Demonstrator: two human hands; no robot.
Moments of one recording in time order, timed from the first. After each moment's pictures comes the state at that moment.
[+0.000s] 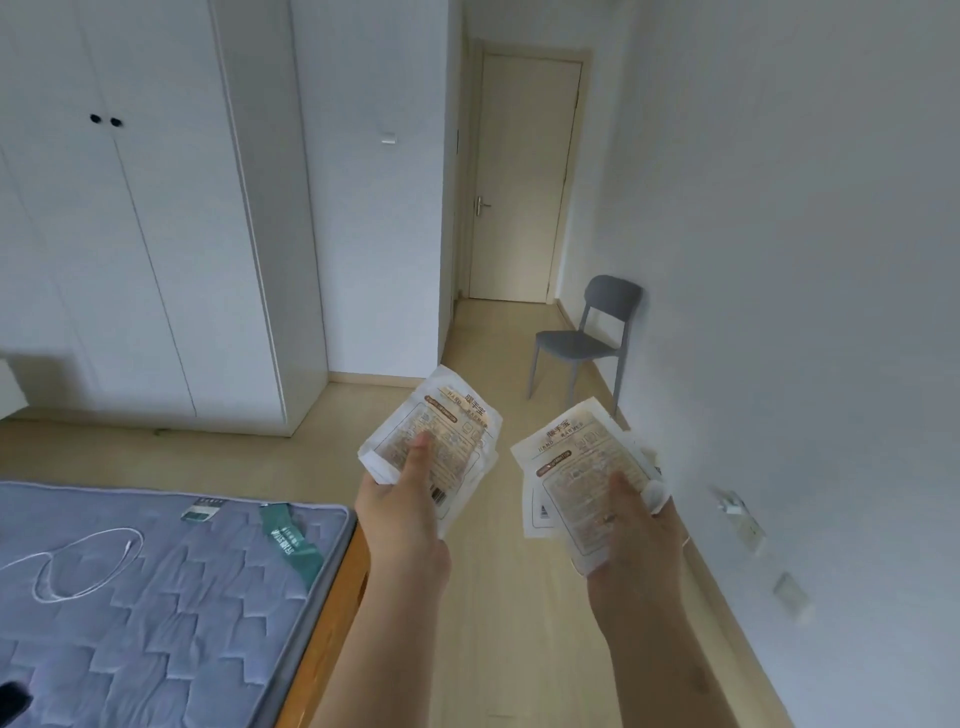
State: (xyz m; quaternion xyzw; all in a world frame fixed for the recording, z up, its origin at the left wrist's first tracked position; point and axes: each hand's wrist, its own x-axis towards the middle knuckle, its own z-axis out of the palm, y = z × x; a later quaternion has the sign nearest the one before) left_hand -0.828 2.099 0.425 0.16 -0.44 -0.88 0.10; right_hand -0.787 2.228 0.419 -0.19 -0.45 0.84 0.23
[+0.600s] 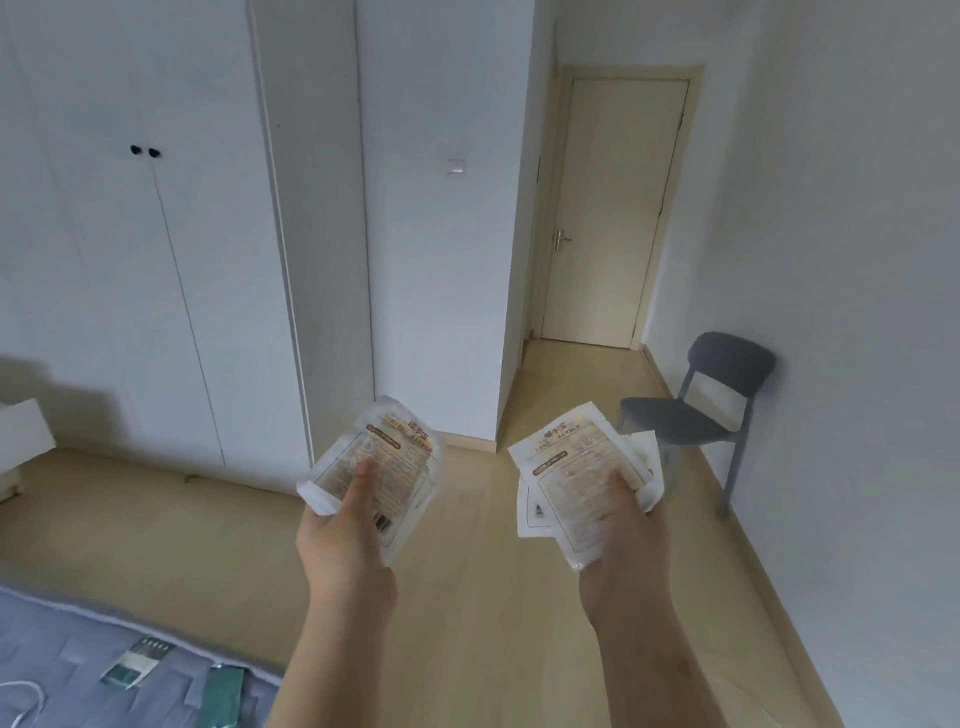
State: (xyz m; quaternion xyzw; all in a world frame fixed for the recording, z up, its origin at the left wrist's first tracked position) left_hand -1.220 2.111 0.406 0.21 -0.44 -0.85 0.19; right_hand -1.205 2.278 0.407 -0.15 -0.44 0.87 0.20
